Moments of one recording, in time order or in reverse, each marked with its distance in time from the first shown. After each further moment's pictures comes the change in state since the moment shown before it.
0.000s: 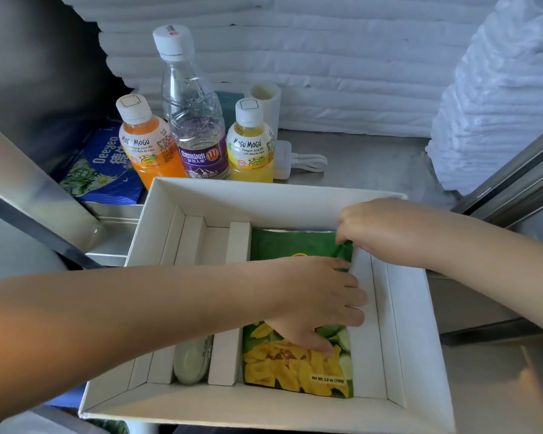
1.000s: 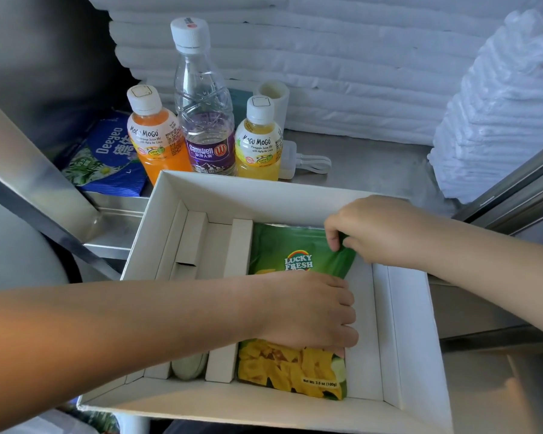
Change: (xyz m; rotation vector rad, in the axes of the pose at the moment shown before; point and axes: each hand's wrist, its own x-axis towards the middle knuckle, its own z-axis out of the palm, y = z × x) left_hand -0.012 0.022 -0.002 0.054 0.144 0.020; right_hand -0.001 -0.012 -0.008 -0.113 0.116 -0.058
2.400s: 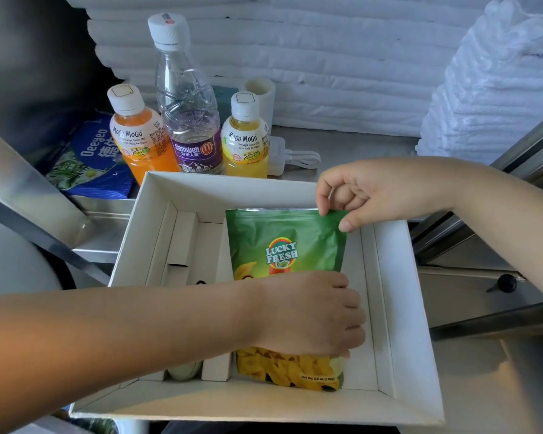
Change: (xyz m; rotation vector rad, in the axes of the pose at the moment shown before) left_hand 0.003 0.014 -0.007 -0.132 -0.058 -0.139; right_hand -0.005 0.027 -0.034 0.887 -0.222 -0.160
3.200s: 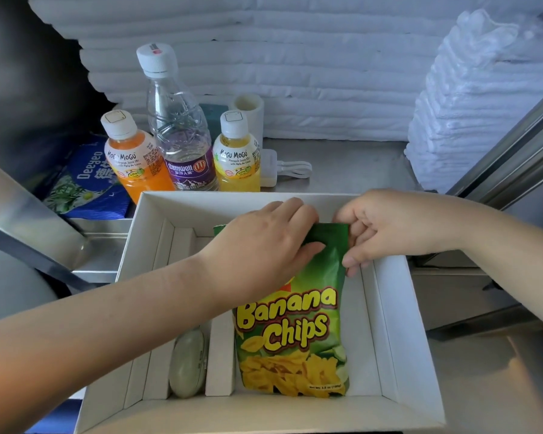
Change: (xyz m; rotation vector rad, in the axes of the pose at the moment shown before) left_hand -0.030 -0.041 -0.039 -0.159 0.446 -0.607; right_hand -0.025 0.006 0.023 0.074 0.075 0.089
